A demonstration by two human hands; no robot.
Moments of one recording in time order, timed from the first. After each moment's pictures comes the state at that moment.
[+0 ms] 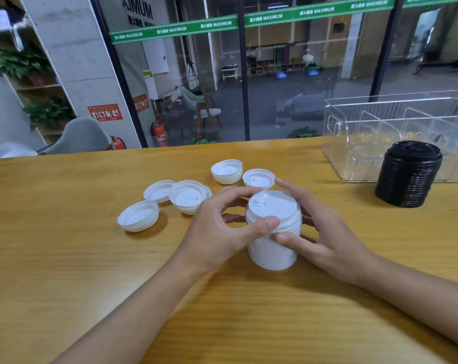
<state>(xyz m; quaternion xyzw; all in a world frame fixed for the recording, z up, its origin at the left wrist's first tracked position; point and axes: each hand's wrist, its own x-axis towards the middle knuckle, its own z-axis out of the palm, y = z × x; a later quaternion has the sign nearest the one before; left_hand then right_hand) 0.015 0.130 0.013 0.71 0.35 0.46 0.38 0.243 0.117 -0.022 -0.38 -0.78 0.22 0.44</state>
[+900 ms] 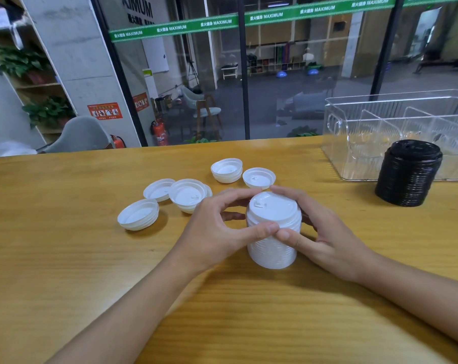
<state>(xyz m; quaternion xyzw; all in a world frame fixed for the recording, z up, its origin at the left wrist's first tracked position) 0.009 0.133 0.012 0.74 0.36 0.44 0.36 0.244 0.117 -0.021 -0.39 -0.79 0.23 0.42</state>
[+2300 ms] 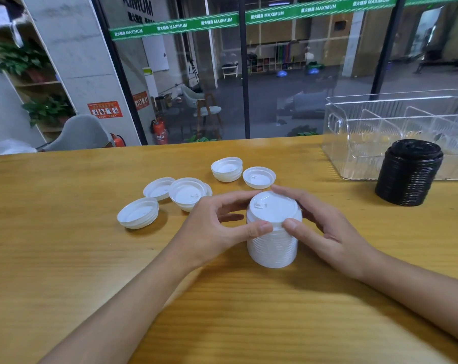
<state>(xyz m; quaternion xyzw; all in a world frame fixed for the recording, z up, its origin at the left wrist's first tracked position) 0.004 0.134 0.016 0.75 0.36 0.40 0.39 0.249 0.117 -0.020 -0.37 -0.79 0.24 0.43</state>
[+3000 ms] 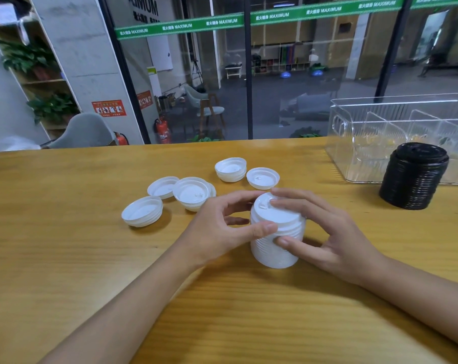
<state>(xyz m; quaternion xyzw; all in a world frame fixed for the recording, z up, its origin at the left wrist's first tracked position) 0.003 0.136 0.013 0.75 0.36 0.40 0.40 0.243 0.116 -0.016 -0.32 -0.83 0.07 0.45</state>
